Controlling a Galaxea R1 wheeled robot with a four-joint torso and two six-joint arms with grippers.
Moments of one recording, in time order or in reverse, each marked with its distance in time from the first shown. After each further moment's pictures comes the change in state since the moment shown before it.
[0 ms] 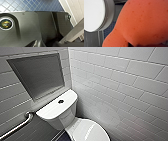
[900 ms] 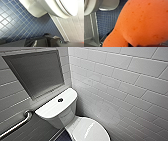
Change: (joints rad) left arm -0.293 -0.201 0.285 -0.004 0.020 -0.214; right arm -0.266 0.108 -0.194 -0.142 0.185 0.000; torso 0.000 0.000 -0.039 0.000
